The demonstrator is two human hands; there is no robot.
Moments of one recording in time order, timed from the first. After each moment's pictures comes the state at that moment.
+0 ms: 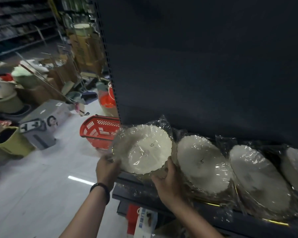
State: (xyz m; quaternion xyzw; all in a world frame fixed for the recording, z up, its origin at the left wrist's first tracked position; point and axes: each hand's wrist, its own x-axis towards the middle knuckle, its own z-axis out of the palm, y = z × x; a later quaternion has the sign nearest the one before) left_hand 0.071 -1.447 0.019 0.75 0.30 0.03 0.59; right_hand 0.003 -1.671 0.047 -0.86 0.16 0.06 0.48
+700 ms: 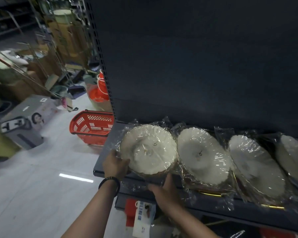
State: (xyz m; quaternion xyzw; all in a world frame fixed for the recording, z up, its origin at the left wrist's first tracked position) left_hand 0.091 -1.467 0.006 0.81 0.25 -0.06 0.52; right_hand -0.022 -1.642 0.041 -0.79 0.27 0.18 0.53
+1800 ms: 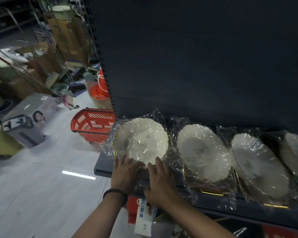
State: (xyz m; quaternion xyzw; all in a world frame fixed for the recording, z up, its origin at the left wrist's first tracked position) left_hand 0.065 -1.476 -0.031 0.98 -0.12 -0.02 0.13; right_hand 0.009 -1.639 0.014 -0.97 -0.05 0.16 0.16
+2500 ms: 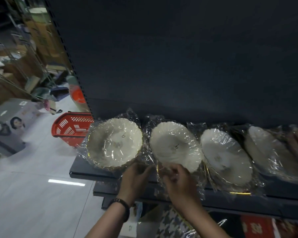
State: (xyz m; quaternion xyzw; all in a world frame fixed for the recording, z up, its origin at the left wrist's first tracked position) left_hand 0.010 -1.603 0.040 0.85 0.02 -0.16 0.50; right_hand -0.052 -1.767 0.063 -0.87 0.20 0.01 0.46
